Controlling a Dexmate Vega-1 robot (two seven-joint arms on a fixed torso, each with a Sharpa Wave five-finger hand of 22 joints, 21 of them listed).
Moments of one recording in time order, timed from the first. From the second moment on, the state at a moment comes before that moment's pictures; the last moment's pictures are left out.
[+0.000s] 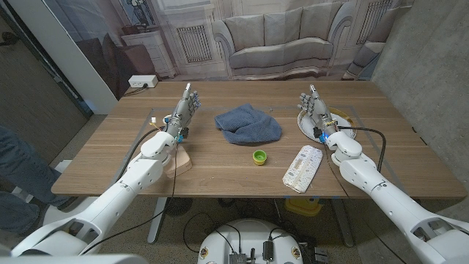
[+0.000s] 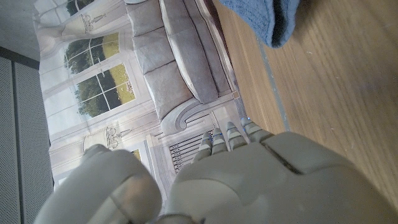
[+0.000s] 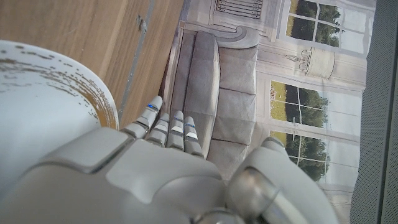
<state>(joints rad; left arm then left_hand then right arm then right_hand) 0.84 0.54 0.37 -1.34 -0.67 -0.25 -0.06 0.43 -0.03 -0.11 0.12 0.32 -0.02 0.01 0.18 0.18 -0.02 -0.04 0.18 0.19 -0.09 -0.03 0.17 0.18 -0.08 -0.04 0.19 0.17 -0.84 -0.51 -0.38 -1.29 0.64 0.30 0.03 0.27 -0.04 0.10 0.08 0.21 0.19 0.07 0.18 0.19 0.21 0.08 0.21 0.18 0.11 0.02 0.19 0.18 0.09 -0.04 0.60 0.17</state>
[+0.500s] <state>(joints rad) 0.86 0.56 0.36 -1.40 -0.67 -0.24 -0.05 0.44 -0.03 -0.11 0.12 0.32 -0.02 0.01 0.19 0.18 -0.01 -0.05 0.19 0.19 -0.08 -0.03 0.18 0.18 -0.08 -0.04 0.19 0.17 -0.85 -0.51 -0.38 -1.30 0.62 0.34 0.03 0.27 -0.04 0.10 0.08 0.21 0.19 0.07 0.18 0.19 0.22 0.08 0.21 0.18 0.12 0.02 0.19 0.18 0.09 -0.04 0.60 0.17</state>
